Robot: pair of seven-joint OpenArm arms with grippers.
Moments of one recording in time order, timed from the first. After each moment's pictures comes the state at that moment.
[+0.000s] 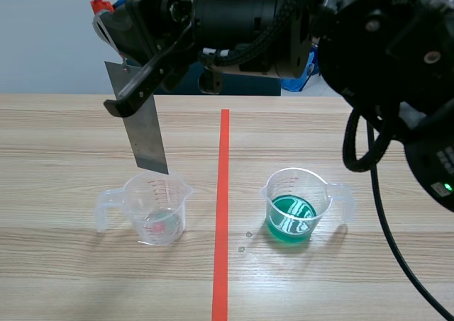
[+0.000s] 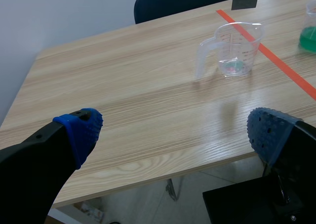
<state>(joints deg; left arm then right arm) 80.4 -9.6 -33.7 87.5 4.4 -23.9 -77.2 14.9 19.2 -34.6 114.0 25.0 25.3 -22.9</state>
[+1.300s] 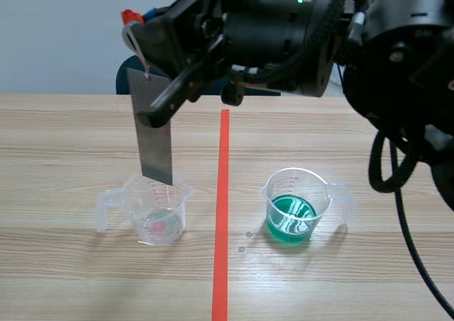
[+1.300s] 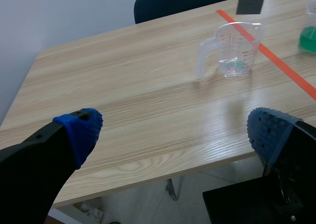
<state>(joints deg) 80.4 -9.6 -33.7 87.5 4.4 -23.9 -77.1 10.4 23.0 -31.1 114.0 24.9 25.3 -17.1</state>
